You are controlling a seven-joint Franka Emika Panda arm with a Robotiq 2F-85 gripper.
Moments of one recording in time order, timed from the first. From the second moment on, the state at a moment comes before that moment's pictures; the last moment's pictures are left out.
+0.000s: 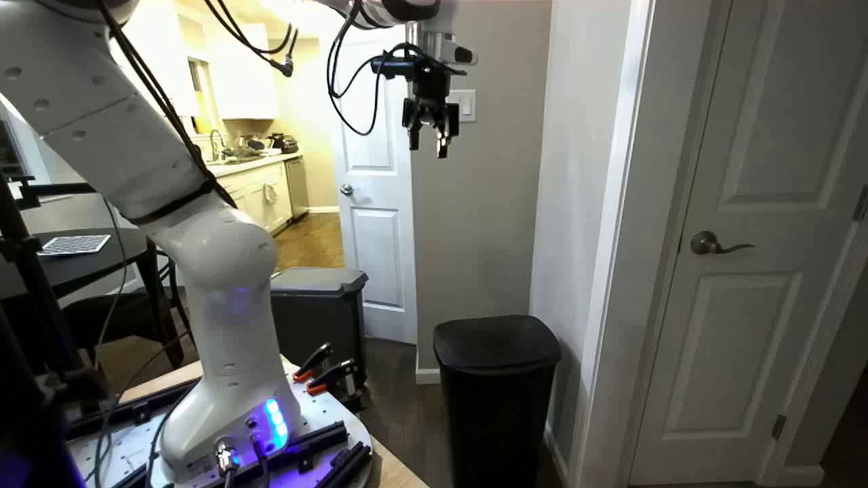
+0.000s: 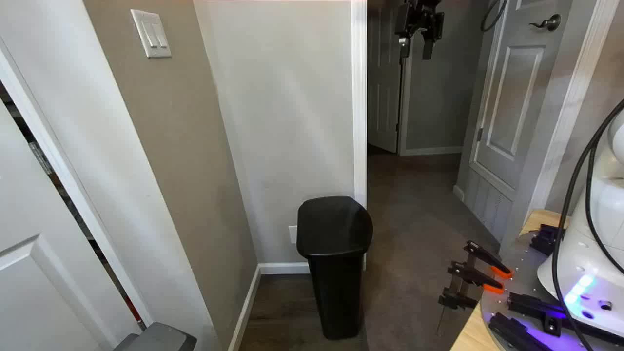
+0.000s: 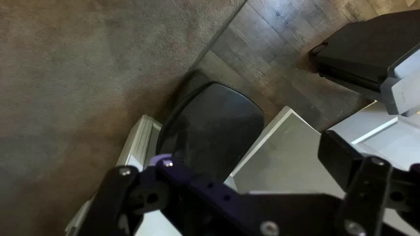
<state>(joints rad) -0.02 -0.46 -0.11 -2.13 0.08 1.67 -0.01</state>
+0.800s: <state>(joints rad) -0.02 -0.46 -0.11 -2.14 0.08 1.68 -0.01</state>
